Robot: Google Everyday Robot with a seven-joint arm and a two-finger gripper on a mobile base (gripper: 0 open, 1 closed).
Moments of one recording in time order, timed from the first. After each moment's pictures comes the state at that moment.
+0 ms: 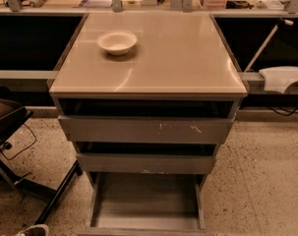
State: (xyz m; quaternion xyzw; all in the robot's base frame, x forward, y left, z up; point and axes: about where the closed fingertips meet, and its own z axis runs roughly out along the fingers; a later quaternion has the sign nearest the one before) arm 0.568 -0.143 1.159 -0.48 0.53 0.20 0.67
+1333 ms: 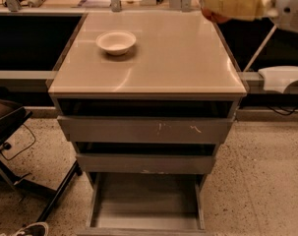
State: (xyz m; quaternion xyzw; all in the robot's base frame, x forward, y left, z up) arm 0.506 -0.125 1.131 -0.46 0.53 0.13 0.70
